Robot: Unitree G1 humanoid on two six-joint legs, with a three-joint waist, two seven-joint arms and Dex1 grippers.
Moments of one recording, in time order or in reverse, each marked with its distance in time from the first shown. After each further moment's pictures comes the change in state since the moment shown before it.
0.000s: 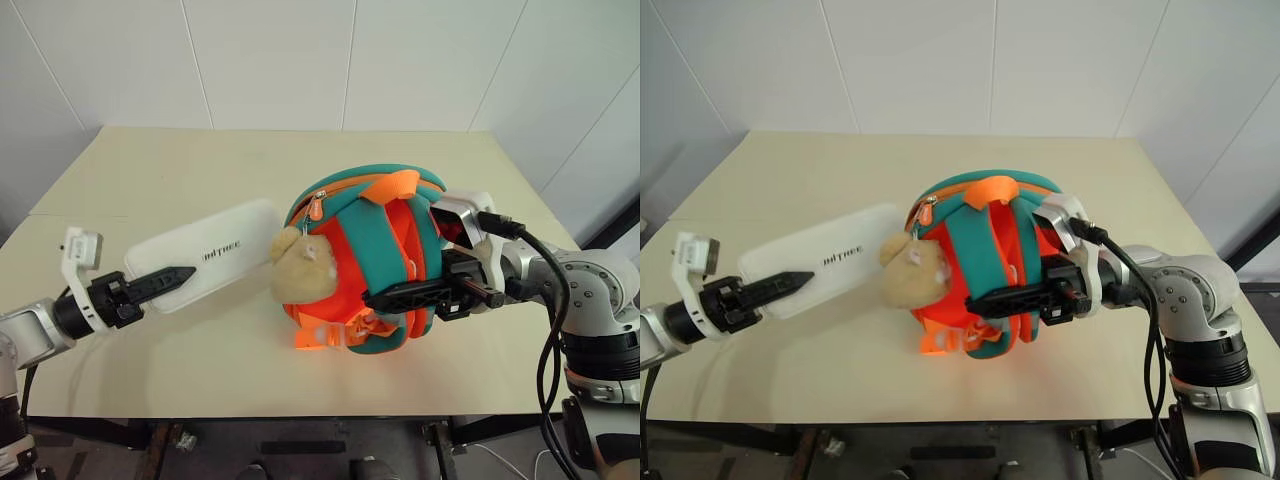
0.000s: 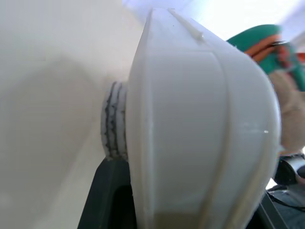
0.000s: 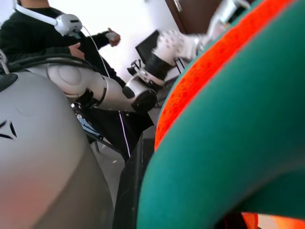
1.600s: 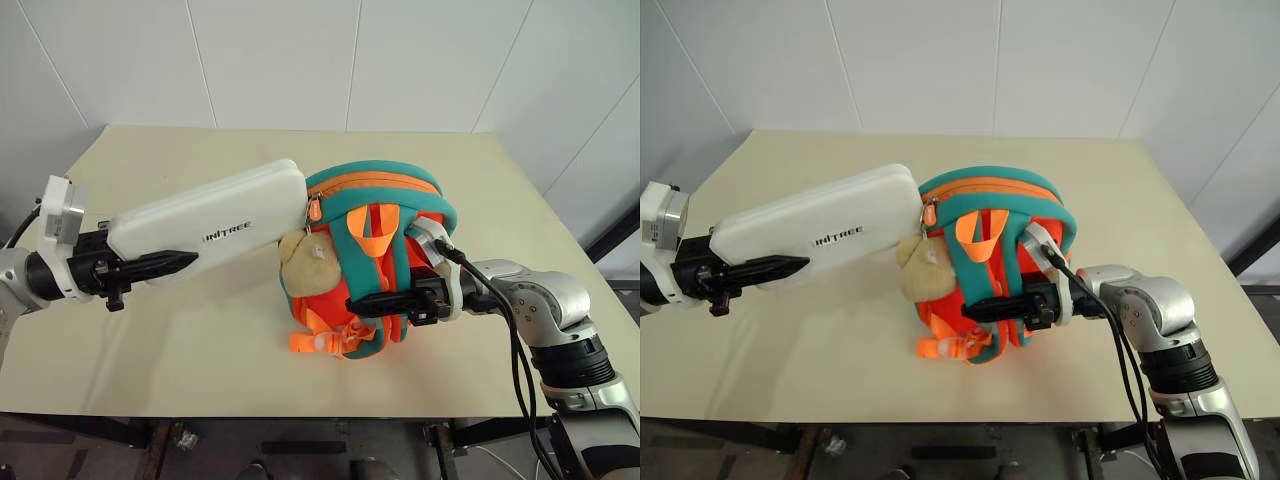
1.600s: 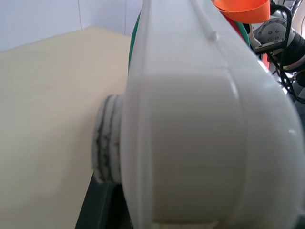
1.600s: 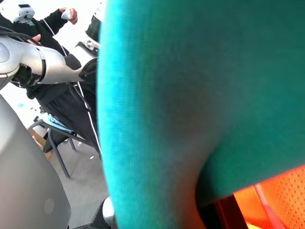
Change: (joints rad) left arm -0.068 0.221 -0.241 0.060 0.203 -0.592 -0.300; right arm 0.062 0.082 0.076 0.104 -0.187 -0.167 -0.013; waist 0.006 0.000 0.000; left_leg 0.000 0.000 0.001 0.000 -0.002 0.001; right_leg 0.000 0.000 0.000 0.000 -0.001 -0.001
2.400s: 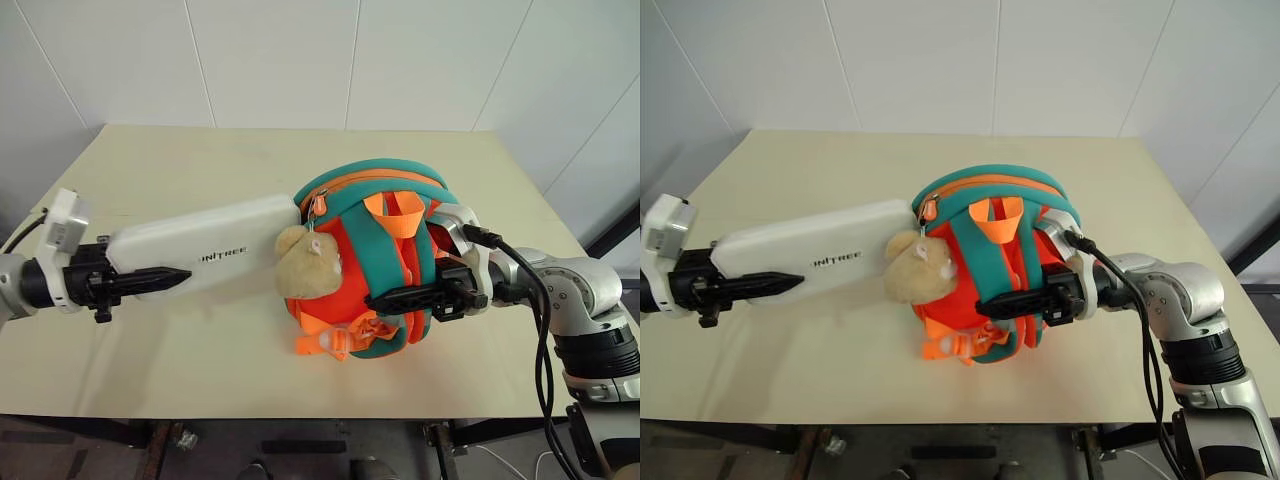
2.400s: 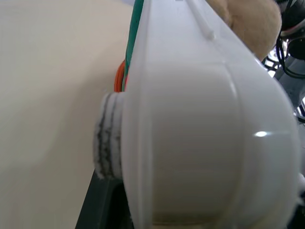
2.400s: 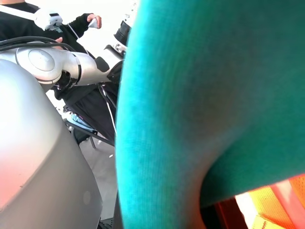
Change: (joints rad) left arm 0.034 0.043 -0.099 0.000 0.122 -0.021 -0.111; right arm -0.051 -0.090 -0.019 0.010 0.095 0.087 0.096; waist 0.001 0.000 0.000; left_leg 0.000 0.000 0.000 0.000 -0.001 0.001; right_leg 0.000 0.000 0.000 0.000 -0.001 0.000
